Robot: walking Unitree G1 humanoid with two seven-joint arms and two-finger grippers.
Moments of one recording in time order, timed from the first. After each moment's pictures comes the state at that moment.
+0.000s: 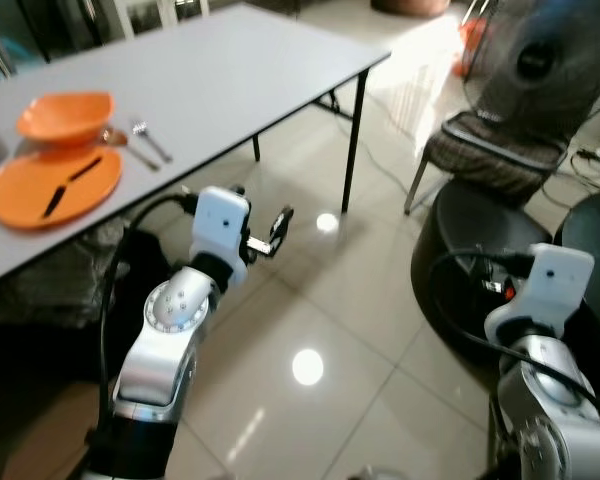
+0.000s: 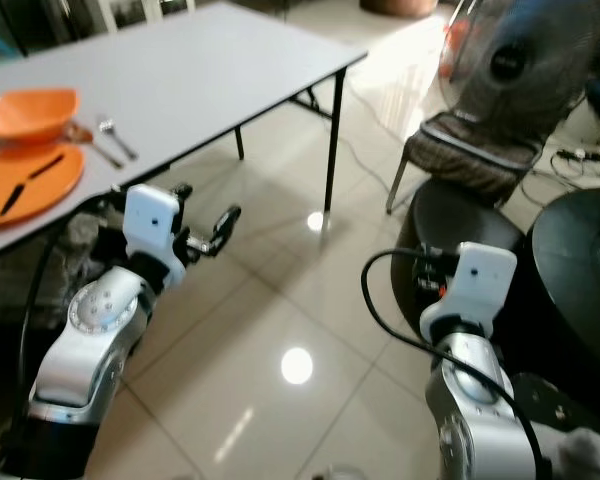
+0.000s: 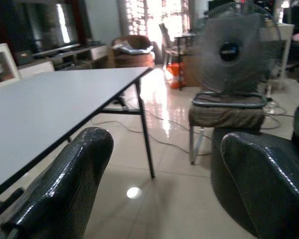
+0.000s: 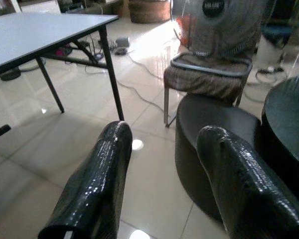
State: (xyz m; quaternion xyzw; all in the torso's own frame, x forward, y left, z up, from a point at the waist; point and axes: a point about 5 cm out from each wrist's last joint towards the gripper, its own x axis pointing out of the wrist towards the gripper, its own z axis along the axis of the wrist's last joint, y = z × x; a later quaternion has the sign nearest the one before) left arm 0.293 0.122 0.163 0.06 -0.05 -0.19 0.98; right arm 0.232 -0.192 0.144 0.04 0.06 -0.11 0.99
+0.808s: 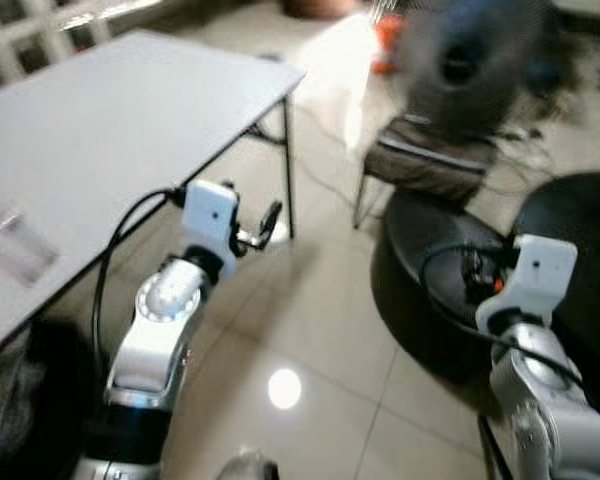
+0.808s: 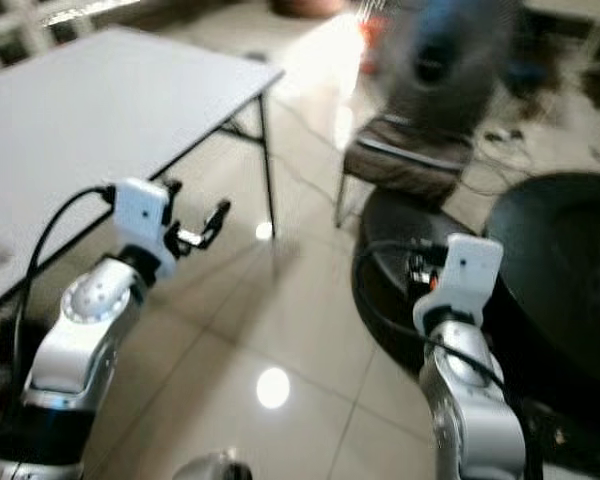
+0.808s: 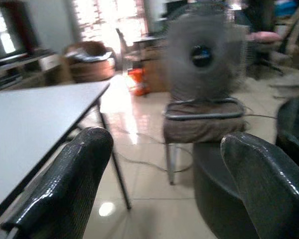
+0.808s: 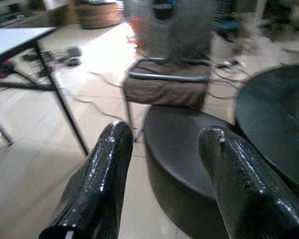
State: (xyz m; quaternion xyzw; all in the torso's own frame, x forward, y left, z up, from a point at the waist) left arm 0.303 0.126 0.165 0.06 -0.05 -0.19 0.98; right arm 0.241 -0.190 0.140 0.03 0.07 -0.10 0.99
